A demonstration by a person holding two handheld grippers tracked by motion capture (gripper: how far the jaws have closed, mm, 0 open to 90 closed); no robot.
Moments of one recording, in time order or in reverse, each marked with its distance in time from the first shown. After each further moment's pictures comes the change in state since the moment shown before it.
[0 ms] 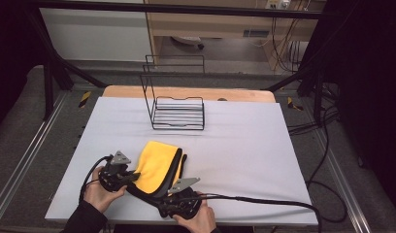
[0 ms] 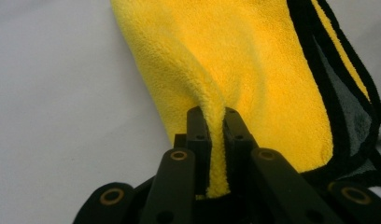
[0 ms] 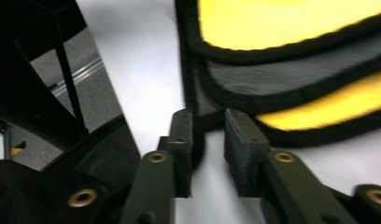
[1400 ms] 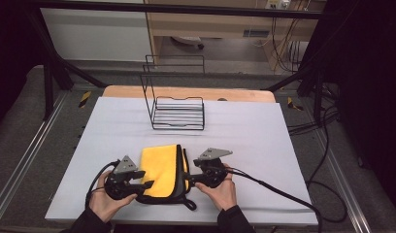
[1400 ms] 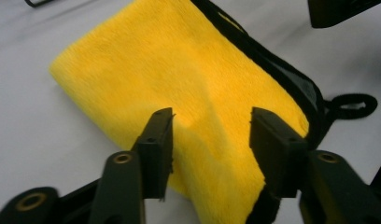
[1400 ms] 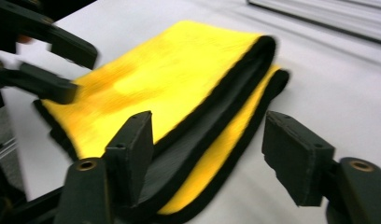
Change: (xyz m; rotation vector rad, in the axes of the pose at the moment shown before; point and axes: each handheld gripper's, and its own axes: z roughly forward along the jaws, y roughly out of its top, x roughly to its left) left arm -0.028 0.008 -0.013 -0.132 -0.082 0.066; right arm -0.083 0.027 -0.060 -0.180 -0.189 0.080
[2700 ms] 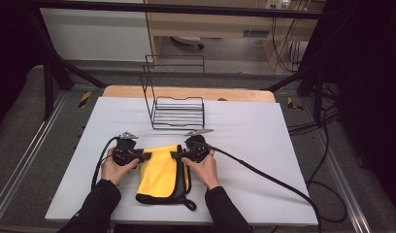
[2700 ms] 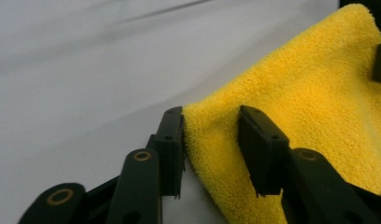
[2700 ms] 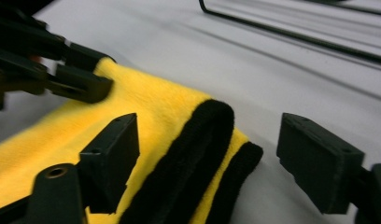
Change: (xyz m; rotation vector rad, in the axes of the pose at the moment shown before) left arm 0.086 0.016 0.073 0.051 0.049 -0.240; right arm -0.039 0.032 0.086 0.065 -0.058 0.105
